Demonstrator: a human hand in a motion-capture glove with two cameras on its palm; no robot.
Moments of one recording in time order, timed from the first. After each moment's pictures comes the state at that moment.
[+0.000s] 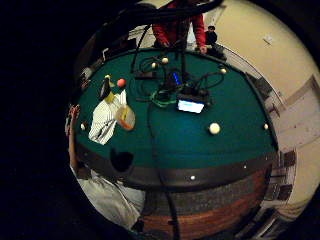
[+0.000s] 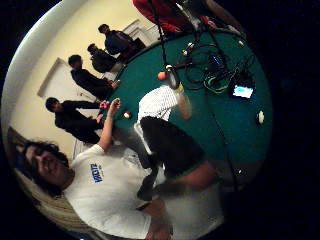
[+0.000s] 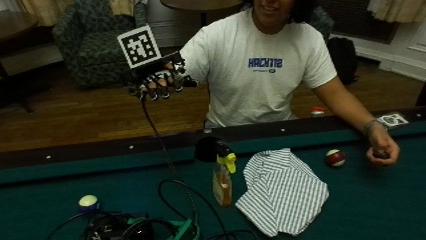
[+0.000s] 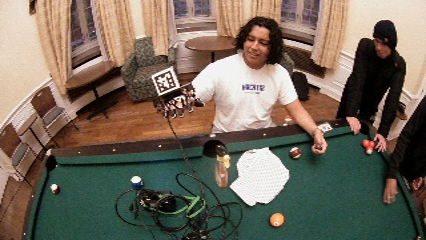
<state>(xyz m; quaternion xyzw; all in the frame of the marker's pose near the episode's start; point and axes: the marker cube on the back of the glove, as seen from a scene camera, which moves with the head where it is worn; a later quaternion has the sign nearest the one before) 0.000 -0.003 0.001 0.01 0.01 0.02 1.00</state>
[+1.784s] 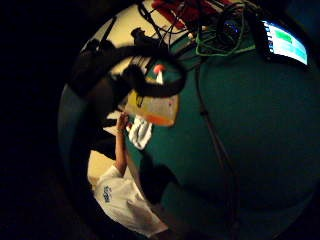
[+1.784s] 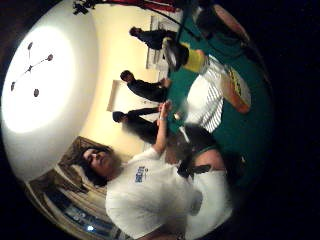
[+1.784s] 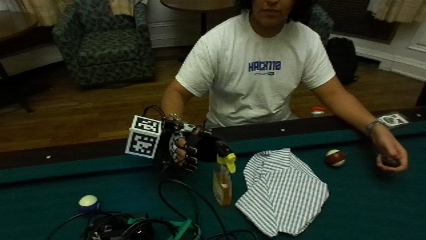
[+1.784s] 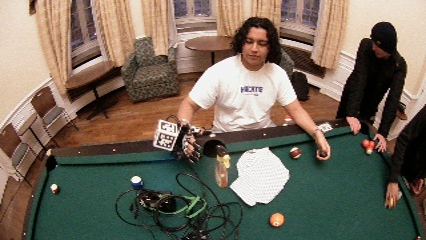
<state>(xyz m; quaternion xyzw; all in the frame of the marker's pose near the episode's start) 0.011 -0.012 0.192 0.01 -0.44 0.10 0.89</state>
